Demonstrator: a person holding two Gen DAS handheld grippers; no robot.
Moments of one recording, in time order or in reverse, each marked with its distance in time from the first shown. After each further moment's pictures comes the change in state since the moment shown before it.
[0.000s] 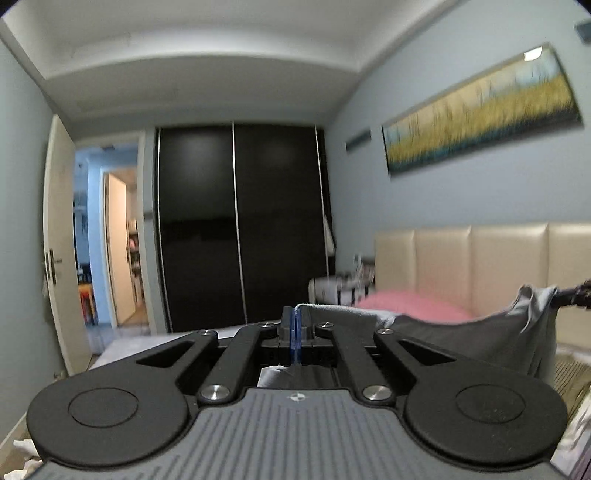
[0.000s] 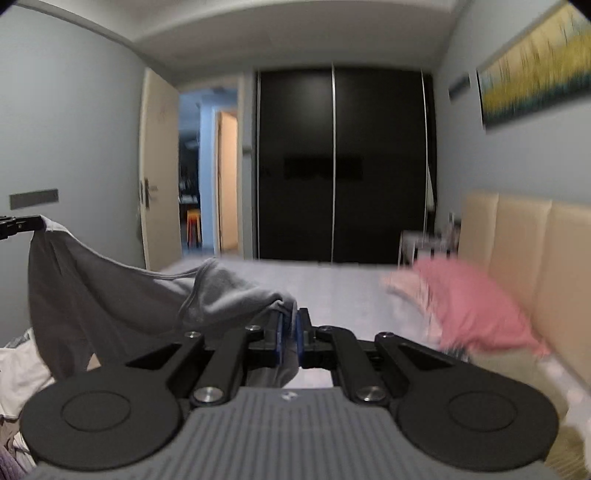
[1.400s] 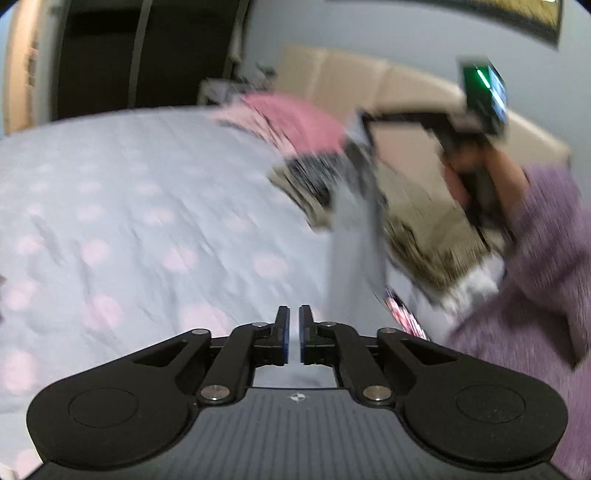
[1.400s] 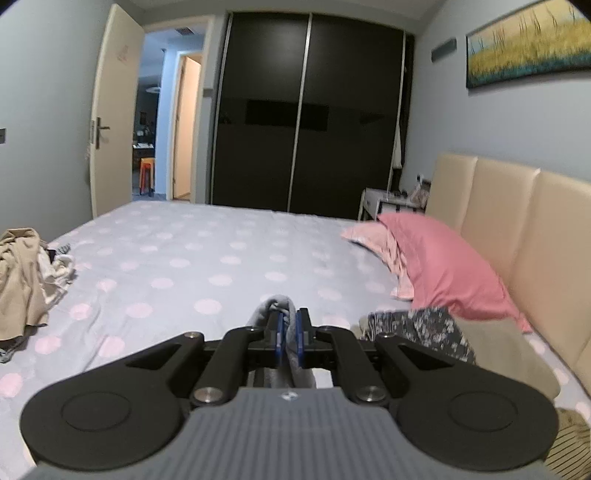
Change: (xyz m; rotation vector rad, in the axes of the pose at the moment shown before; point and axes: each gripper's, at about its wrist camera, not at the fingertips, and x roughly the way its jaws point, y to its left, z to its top) left arm 0.109 -0.126 -0.201 -0.171 0.695 -0.434; right arm 0.173 -0.030 -0.087 -0.032 0.198 -0.174
